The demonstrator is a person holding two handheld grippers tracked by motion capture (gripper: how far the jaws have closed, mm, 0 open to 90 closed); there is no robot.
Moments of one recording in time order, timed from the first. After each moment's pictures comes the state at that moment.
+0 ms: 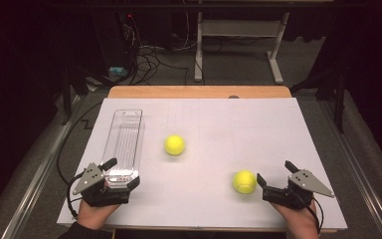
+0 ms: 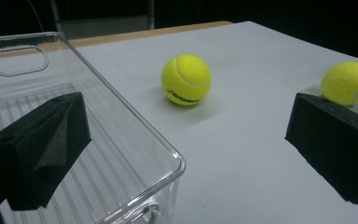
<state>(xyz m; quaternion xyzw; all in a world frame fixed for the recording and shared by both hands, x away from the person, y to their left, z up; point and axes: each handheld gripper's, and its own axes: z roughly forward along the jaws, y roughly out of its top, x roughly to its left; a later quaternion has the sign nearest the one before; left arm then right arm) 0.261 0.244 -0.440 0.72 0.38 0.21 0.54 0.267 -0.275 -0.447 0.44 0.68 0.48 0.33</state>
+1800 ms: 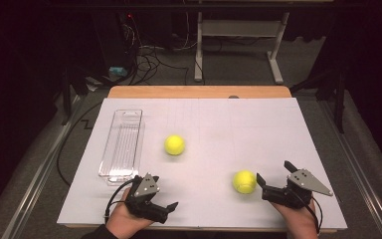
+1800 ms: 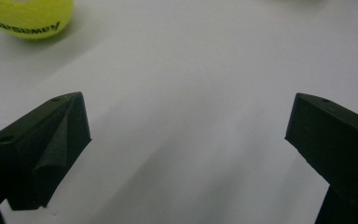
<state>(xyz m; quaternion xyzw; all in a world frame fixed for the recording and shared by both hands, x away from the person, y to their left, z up) 0.260 0.143 -0.459 0.86 0.31 0.11 0.39 0.270 -0.275 -0.452 0.44 0.69 0.48 0.33</state>
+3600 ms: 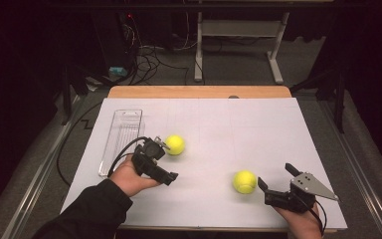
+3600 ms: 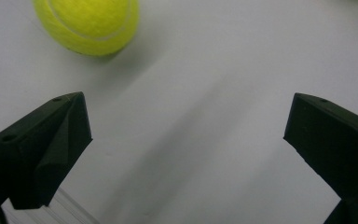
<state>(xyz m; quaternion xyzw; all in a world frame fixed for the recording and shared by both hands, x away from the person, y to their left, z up) 0.350 0.123 -0.384 0.90 0.37 0.05 0.23 0.260 -0.279 -0.448 0.43 0.69 0.49 0.32</state>
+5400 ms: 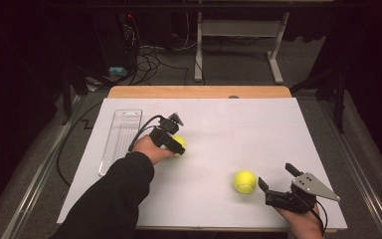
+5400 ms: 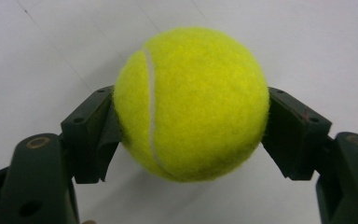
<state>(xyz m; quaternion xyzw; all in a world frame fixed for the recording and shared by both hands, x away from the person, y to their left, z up) 0.436 0.090 -0.408 0.89 0.43 0.02 0.16 0.259 -0.280 -0.446 0.42 0.69 0.50 0.32</state>
